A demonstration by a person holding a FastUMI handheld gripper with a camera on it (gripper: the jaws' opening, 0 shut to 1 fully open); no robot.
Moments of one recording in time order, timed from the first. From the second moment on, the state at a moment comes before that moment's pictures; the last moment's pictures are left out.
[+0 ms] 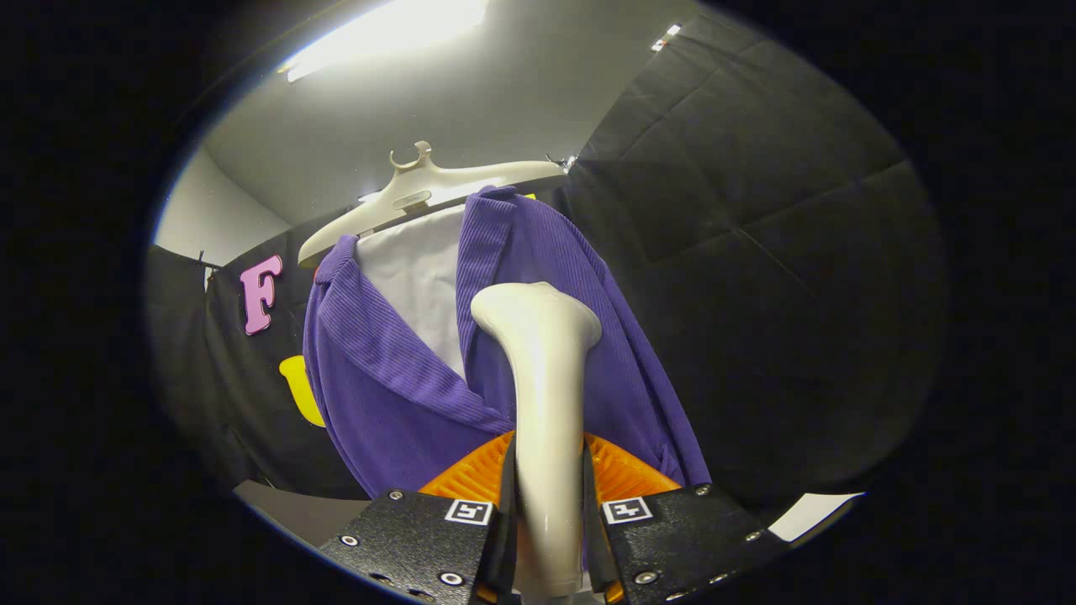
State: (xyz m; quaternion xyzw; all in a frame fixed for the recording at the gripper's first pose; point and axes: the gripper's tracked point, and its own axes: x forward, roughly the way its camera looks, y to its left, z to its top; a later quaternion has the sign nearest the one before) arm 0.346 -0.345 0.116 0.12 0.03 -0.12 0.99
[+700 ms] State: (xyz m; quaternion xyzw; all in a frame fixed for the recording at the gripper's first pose) arm 0.288 -0.344 0.024 0.12 0.11 -0.15 0.98
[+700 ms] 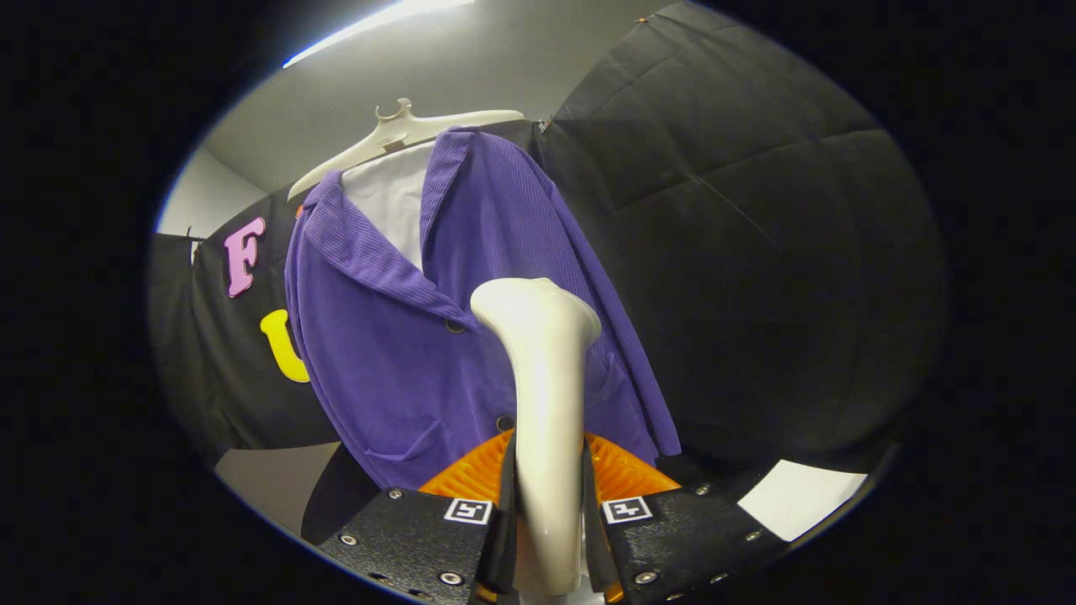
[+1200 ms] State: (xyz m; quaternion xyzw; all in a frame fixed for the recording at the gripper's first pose) arm 0.254 -0.332 -0.052 0.12 0.17 -0.17 0.96
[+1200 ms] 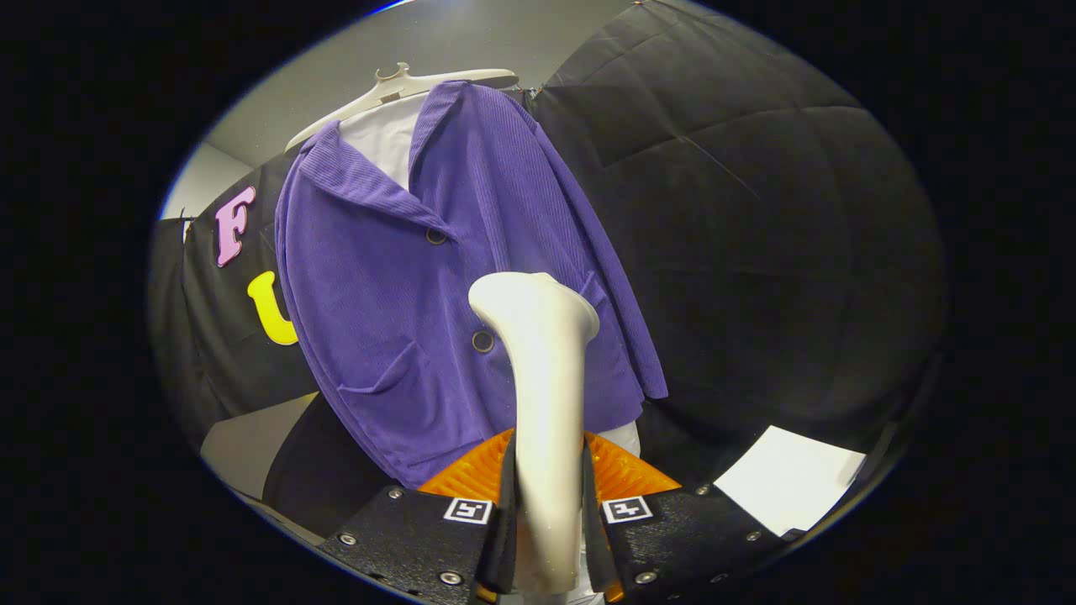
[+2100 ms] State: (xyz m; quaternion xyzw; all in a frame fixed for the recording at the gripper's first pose) arm 0.189 -0.325 -0.186 0.13 0.29 -0.19 0.93
